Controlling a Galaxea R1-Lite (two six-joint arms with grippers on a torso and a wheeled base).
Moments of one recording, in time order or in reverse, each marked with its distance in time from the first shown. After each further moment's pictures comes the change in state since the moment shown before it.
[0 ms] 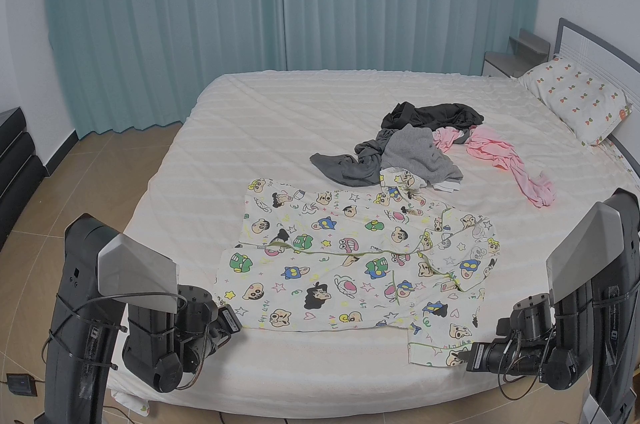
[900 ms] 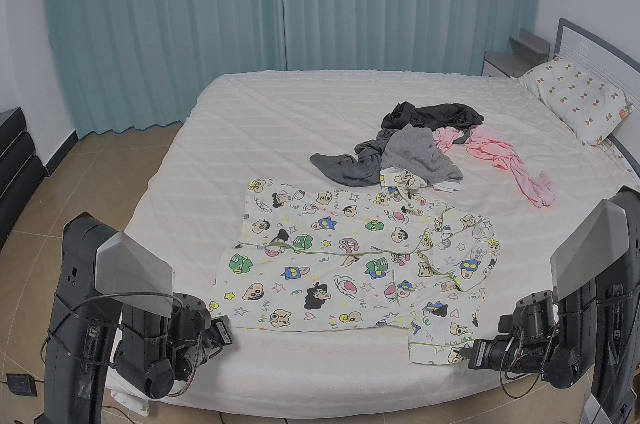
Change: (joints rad) left arm 0.019 -0.007 0.088 -0.012 -0.030 0.071; right arm -0.008 -0.023 0.000 0.004 0.000 -0.015
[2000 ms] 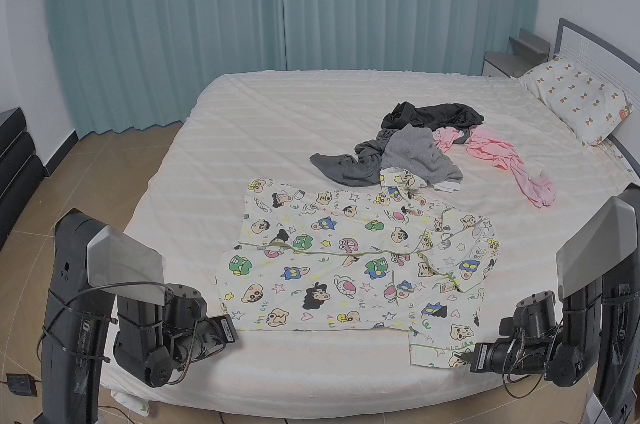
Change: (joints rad) left arm 0.048 -0.015 -0.063 0.100 -0.184 0.058; right arm 0.000 -0.050 0.000 0.099 0.014 -0.008
